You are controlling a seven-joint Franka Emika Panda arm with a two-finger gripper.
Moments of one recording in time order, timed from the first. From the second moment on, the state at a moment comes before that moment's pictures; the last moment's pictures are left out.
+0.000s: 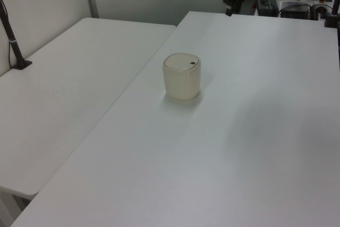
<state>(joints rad) 0.02 0.05 0.02 -1.63 -0.01 1.91 0.46</state>
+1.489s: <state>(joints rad) 0.13 0.39 0.04 -1.63 -0.31 2.38 1.09</state>
